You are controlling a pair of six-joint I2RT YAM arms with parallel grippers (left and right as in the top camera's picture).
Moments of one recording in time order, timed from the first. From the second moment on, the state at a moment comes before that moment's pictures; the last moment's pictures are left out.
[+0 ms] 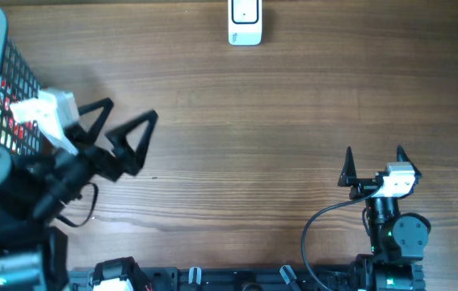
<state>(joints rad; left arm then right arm) 0.17 0.78 1.19 -0.66 0.73 -0.35 -0.07 0.02 0.01 0.00 -0.06 -0.07</state>
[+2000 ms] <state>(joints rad) 0.66 2.32 2.46 -1.49 -0.32 -0.46 -0.07 0.02 0.01 0.00 -0.06 -0.07</state>
